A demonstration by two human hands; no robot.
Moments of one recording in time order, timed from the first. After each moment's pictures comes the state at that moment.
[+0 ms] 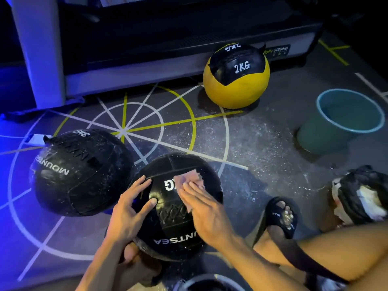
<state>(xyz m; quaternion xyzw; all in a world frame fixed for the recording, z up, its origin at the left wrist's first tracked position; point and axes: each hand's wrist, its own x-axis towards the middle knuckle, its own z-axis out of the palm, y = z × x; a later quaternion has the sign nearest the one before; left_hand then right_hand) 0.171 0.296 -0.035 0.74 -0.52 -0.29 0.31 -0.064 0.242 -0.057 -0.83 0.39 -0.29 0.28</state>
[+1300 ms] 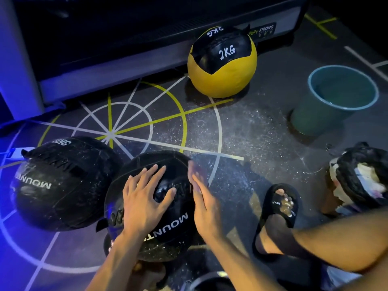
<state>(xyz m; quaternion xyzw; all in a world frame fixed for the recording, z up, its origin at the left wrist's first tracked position) 0.134 0.239 -0.049 0.74 -0.65 -0.10 0.15 -0.038 0.234 -0.090 -0.49 0.53 -0.42 0.55</state>
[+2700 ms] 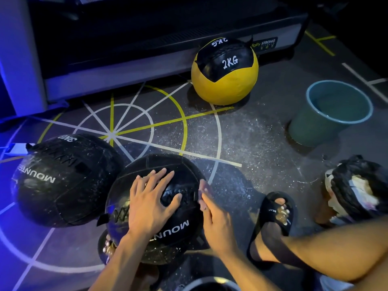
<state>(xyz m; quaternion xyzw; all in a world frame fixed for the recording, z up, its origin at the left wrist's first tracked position) 0.117 0.242 -0.052 0.72 -0.67 -0.06 0.15 -0.082 0.253 -0.106 -0.62 0.55 -0.36 0.42</state>
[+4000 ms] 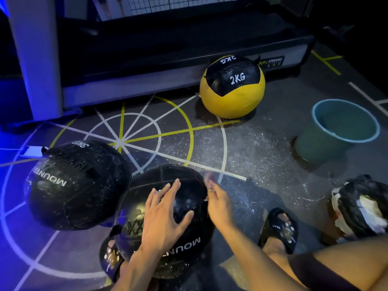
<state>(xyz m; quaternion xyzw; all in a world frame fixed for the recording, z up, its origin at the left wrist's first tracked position) 0.094 0.251 -0.047 0.71 -0.66 -0.13 0.19 -0.067 0.176 -0.080 -0.53 0.64 -0.28 0.48</state>
